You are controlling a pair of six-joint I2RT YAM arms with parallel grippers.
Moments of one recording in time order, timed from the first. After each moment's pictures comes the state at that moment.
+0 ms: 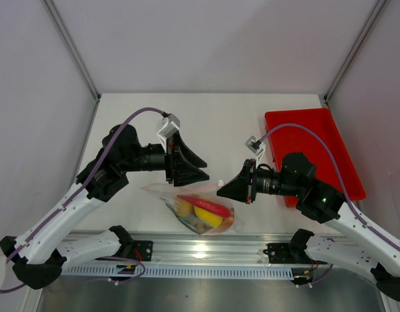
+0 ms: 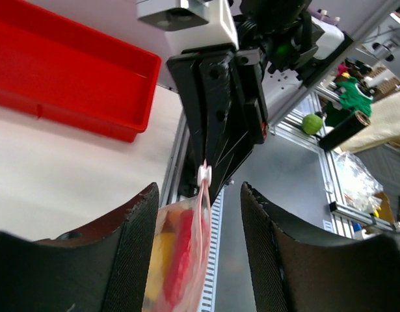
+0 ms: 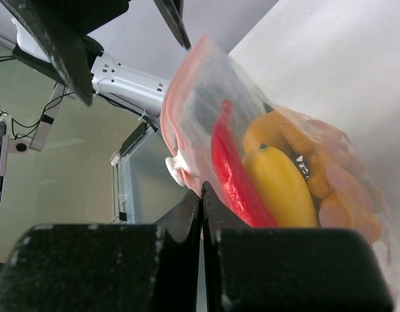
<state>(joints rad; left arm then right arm) -0.76 0.94 1.19 -0.33 0.71 -0.38 0.91 0.80 0.96 -0.30 -0.48 0.68</state>
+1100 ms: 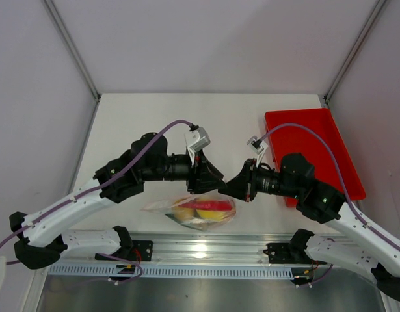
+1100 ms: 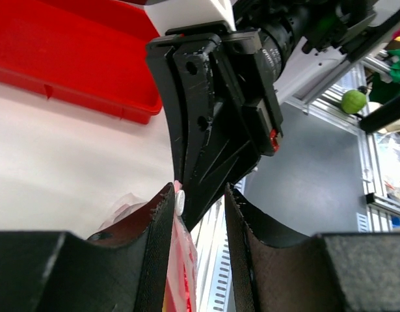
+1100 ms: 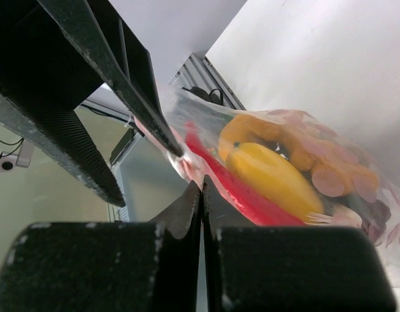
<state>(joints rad) -1.03 1.07 1.28 -0.41 0.41 -0.29 0.91 0.80 0.96 -0.35 -0.38 0.71</state>
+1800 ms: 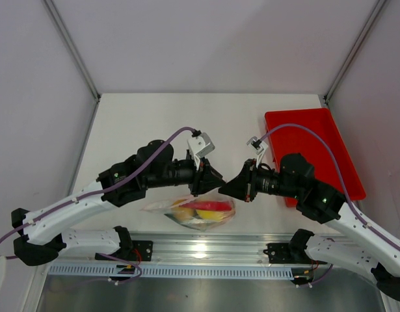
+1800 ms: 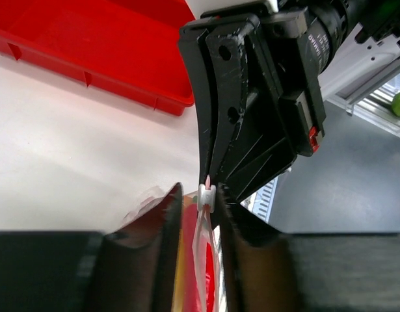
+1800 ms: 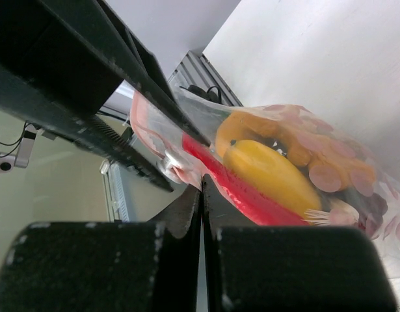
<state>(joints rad) -1.11 1.07 1.27 -0.45 0.19 -0.24 0.91 0.80 0.96 -0.36 -0.37 0.71</state>
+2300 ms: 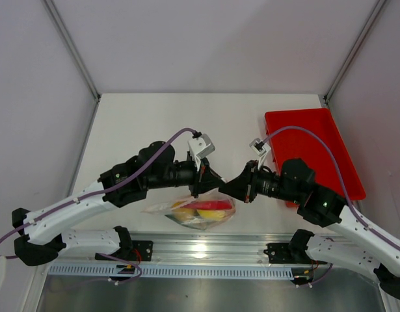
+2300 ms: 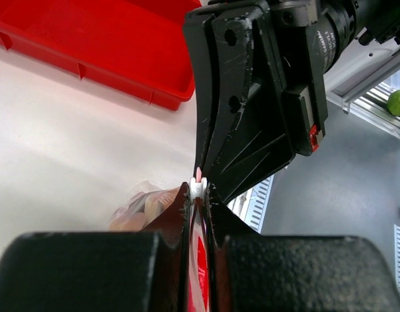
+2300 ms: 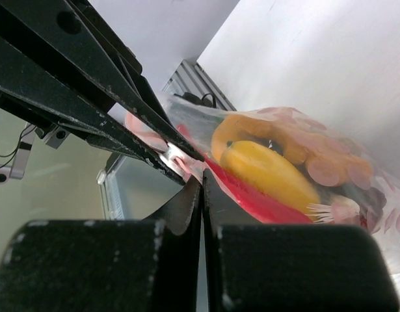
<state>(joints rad) -1.11 1.07 1.24 -0.44 0.19 -0.26 0.94 0.77 0.93 -0.33 -0.29 0.73</state>
